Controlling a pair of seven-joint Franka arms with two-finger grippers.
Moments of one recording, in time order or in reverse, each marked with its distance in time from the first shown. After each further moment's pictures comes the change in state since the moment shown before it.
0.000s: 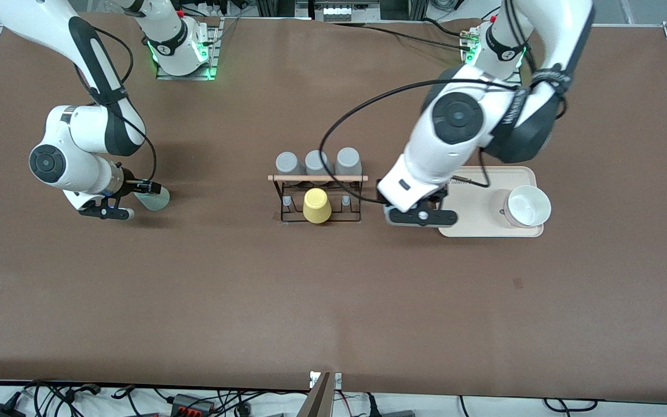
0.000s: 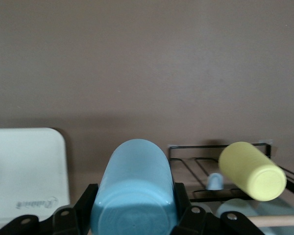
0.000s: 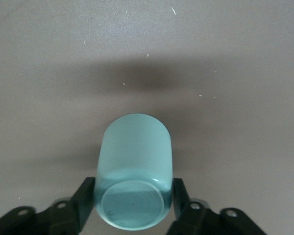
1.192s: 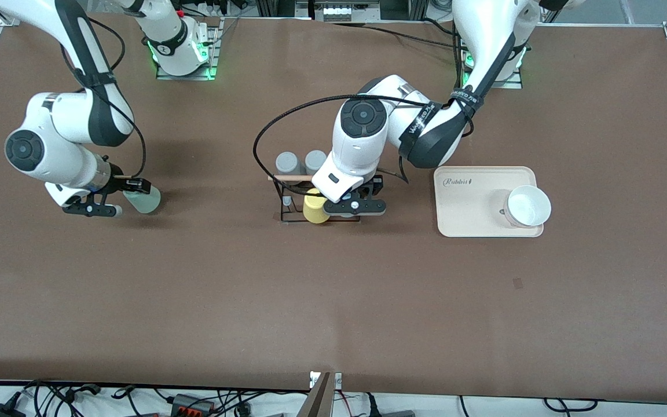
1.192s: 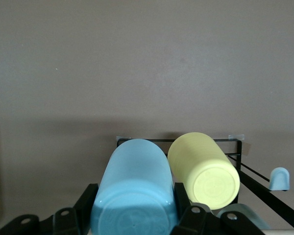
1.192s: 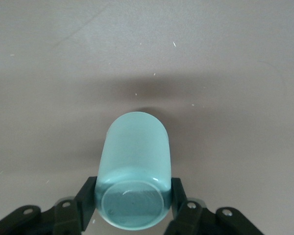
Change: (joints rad) left arm -0.141 0.124 0.002 0.044 0.044 0.098 -0.149; right arm 0.001 -0.109 0.001 0.044 0.000 -0.115 -0.032
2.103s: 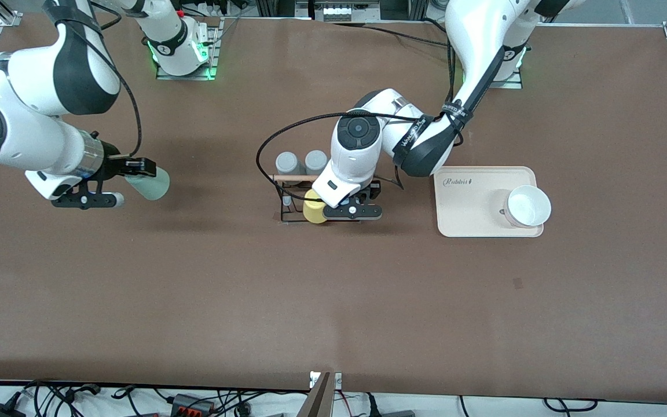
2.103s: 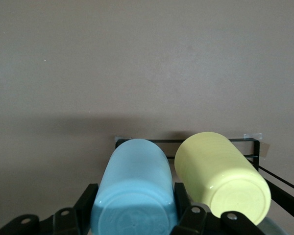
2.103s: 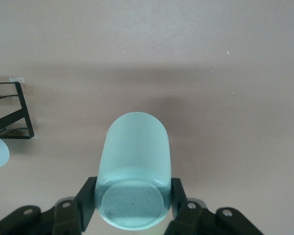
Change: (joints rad) left arm -0.004 0.036 0.000 -0.053 0.016 0.069 0.001; right arm 0.140 -0.026 0.014 0.340 0.066 -0.417 0.071
